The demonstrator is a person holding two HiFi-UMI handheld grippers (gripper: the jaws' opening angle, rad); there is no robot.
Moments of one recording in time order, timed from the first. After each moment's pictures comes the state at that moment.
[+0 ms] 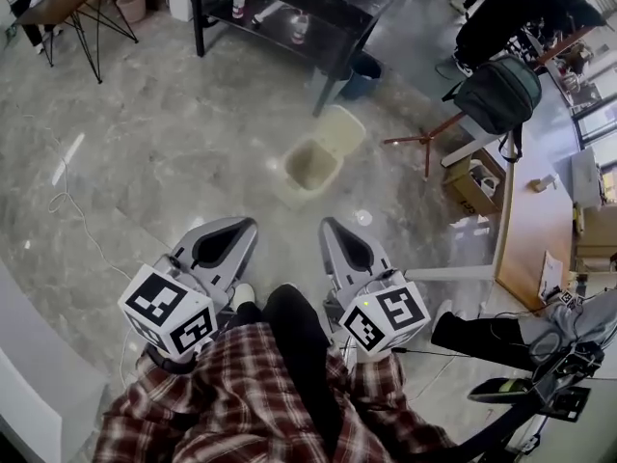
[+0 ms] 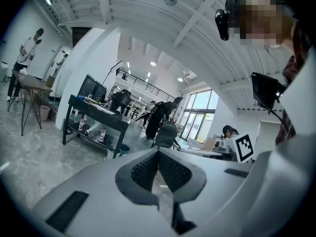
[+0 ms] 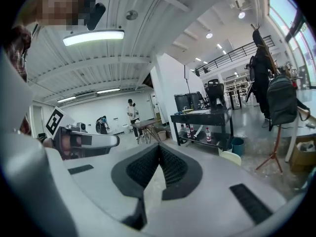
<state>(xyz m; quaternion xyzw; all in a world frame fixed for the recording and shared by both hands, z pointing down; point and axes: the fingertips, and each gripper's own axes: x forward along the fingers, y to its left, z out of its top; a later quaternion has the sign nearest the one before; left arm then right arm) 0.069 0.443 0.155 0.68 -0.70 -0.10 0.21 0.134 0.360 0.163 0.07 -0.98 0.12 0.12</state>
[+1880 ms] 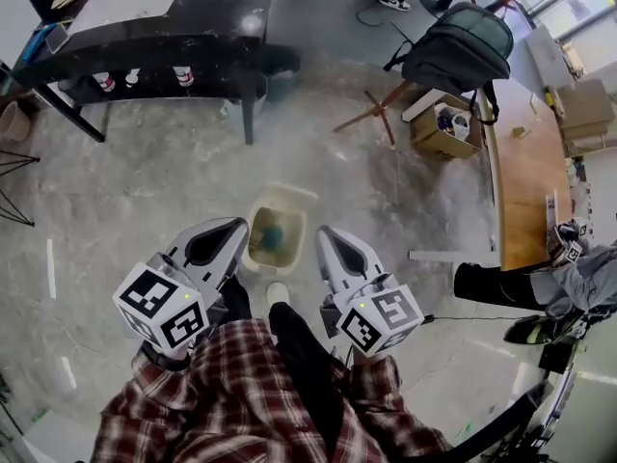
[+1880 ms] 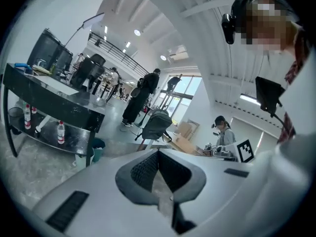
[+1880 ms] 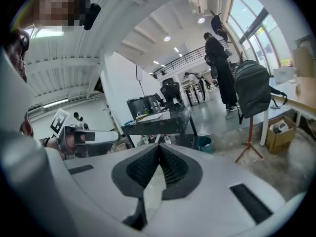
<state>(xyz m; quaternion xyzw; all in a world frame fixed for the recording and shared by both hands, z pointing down) -0.137 0.010 0.179 0.81 -0.52 -0.03 0.28 -0.025 -0.025 0.198 0.30 -0.92 0.22 0.11</state>
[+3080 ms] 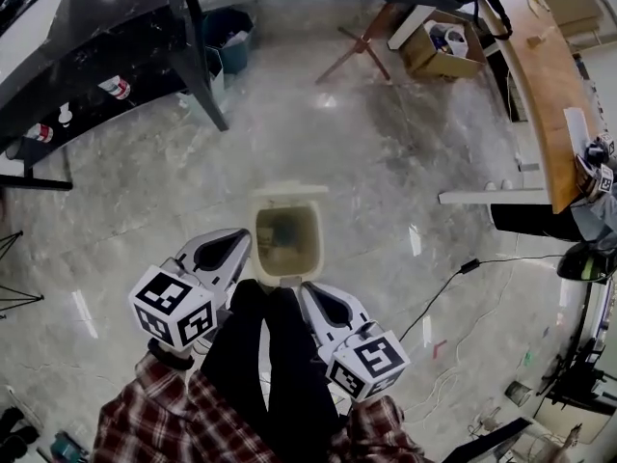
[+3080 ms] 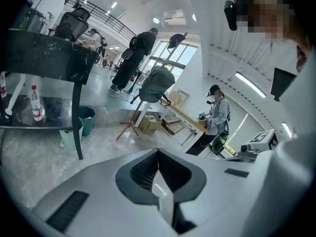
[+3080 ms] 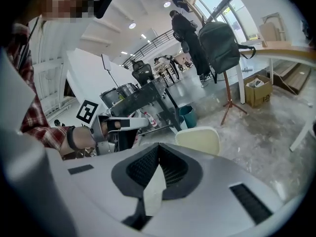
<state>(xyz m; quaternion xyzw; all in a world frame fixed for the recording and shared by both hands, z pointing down) -0.139 -0.087 0.419 0.85 -0.37 0.11 0.36 -0.049 -0.009 0.413 0.39 -0.83 0.36 0.15</state>
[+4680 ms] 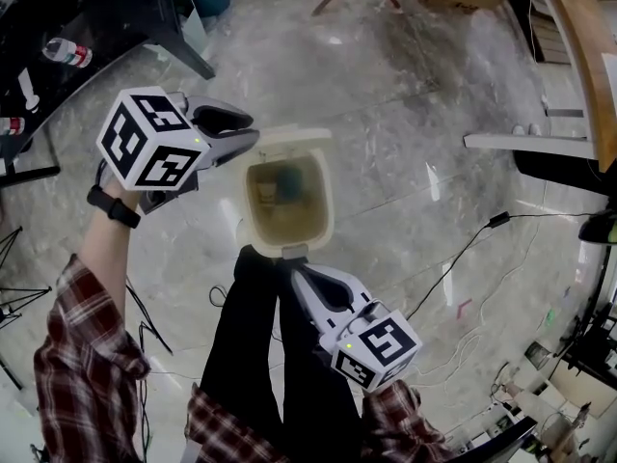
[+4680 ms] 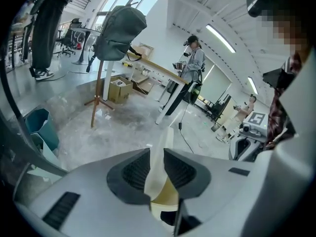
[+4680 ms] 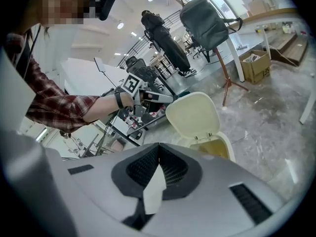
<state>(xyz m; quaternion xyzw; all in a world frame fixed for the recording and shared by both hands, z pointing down) -0.083 -0.185 0.559 0.89 -0.11 0.34 0.29 -0.036 0.006 0.524 0.35 -0.82 0.43 0.14</state>
